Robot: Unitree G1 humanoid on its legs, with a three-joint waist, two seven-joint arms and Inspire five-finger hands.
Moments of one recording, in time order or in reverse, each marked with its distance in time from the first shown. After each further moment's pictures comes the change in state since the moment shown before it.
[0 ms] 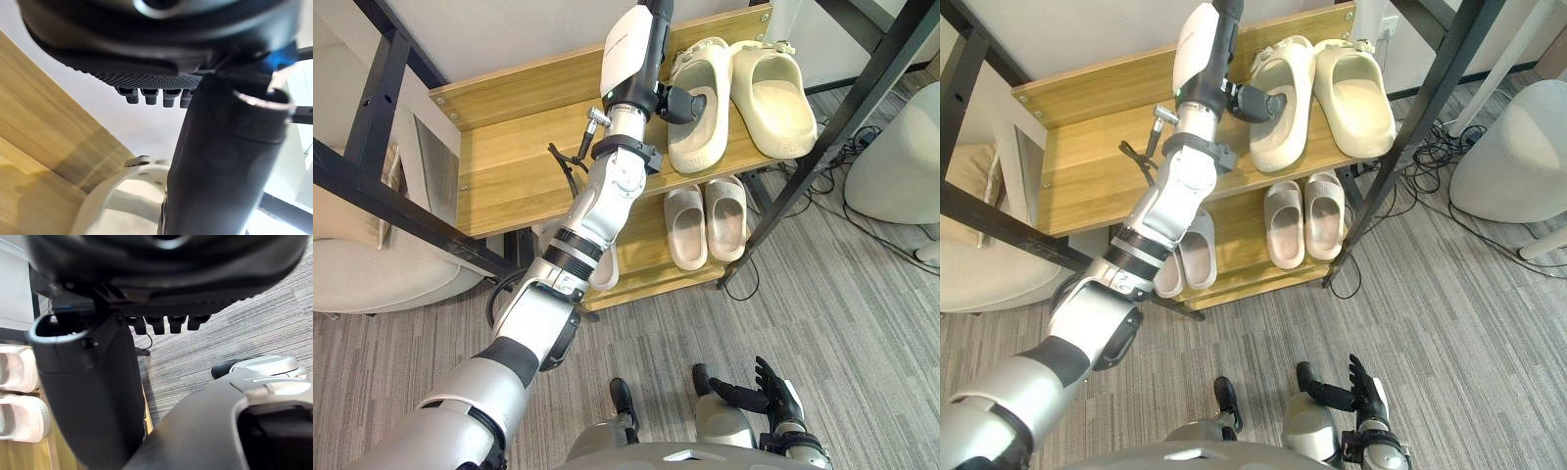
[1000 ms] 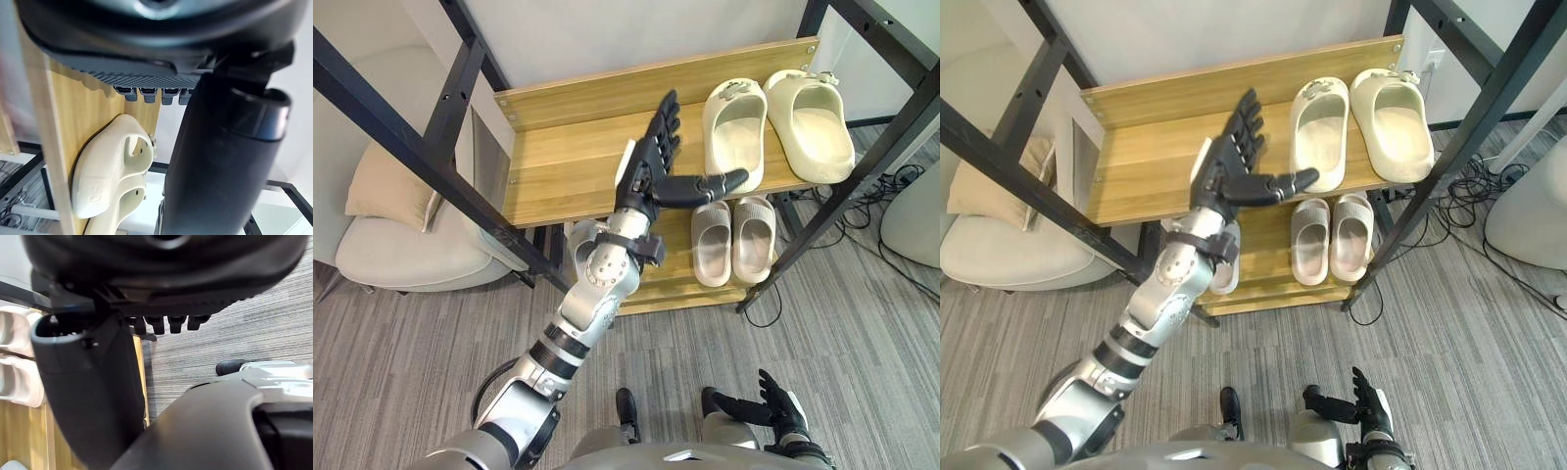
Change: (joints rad) left arm 0.606 0.037 -0.176 -0.401 -0.928 -0.147 -0.104; right arm 0.019 -0.035 0.039 0.024 -0.039 0.024 0.001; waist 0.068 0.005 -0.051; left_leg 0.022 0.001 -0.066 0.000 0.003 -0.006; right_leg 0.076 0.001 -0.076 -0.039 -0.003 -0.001
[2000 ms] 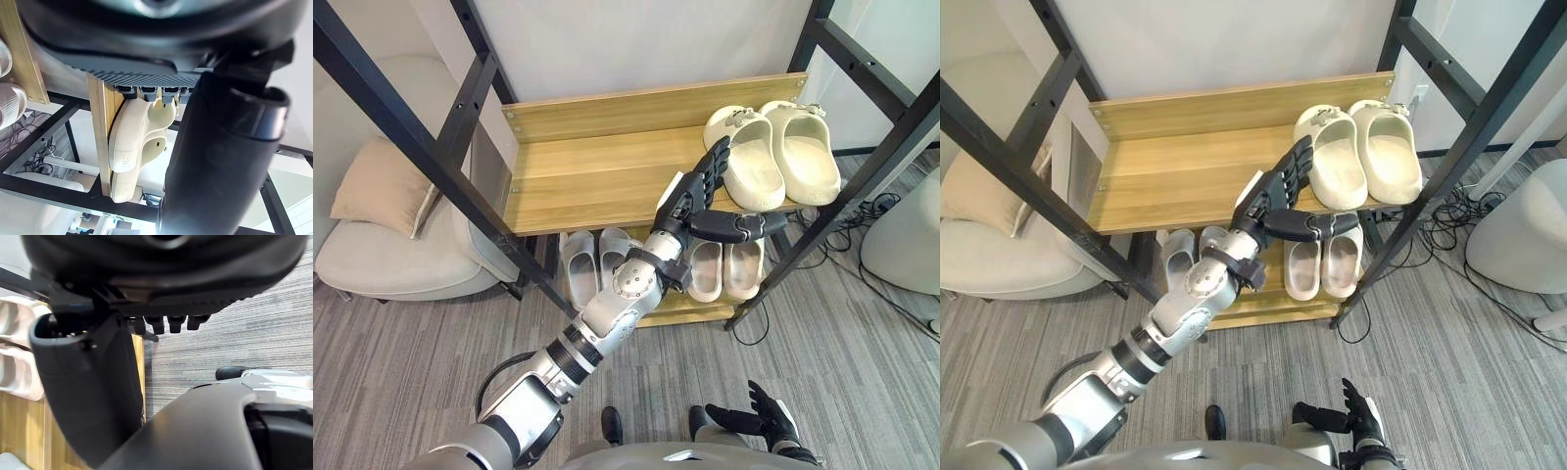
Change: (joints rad) left arm -0.132 -0.024 -0.172 0.127 -0.073 0.010 -0.015; right arm -0.013 0.005 0.038 0.061 -0.009 0.013 -0.002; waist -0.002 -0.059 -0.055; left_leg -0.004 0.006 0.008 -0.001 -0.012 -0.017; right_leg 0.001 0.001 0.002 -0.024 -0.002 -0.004
